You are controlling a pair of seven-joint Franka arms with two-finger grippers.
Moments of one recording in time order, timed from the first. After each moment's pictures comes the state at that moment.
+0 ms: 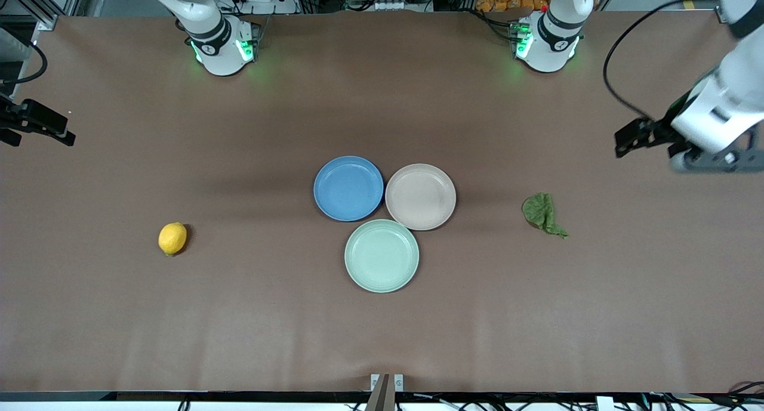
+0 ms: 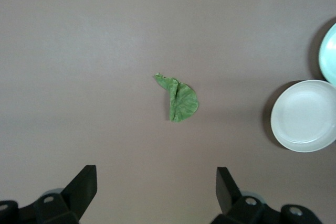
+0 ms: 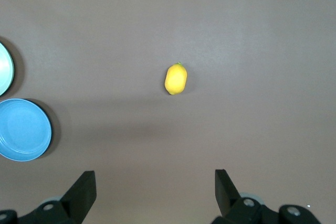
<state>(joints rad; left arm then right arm) 0.01 0.06 -0.15 -1.65 0.02 1.68 -0.11 -0.10 0.03 0.03 -1.48 0.02 1.51 -0.06</state>
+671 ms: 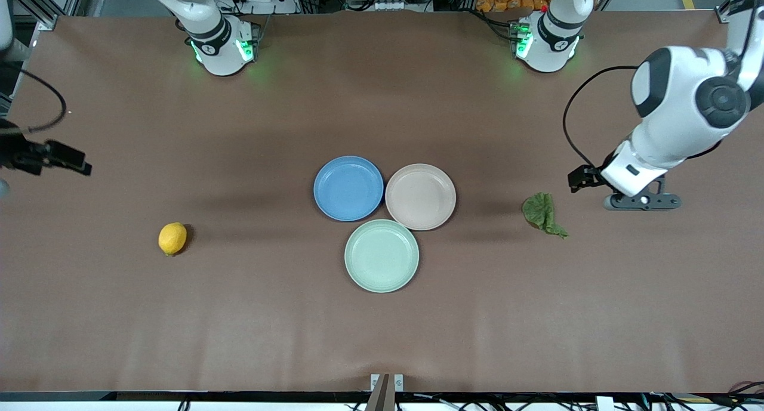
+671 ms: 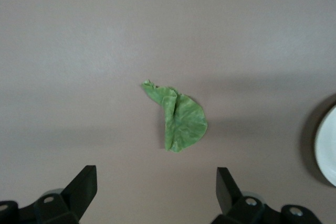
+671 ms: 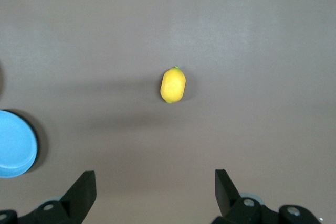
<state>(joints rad) 0.02 0.09 -0.15 -2.06 0.02 2.14 -0.11 -0.12 0.19 0.02 -1.49 0.02 1.61 -0.05</state>
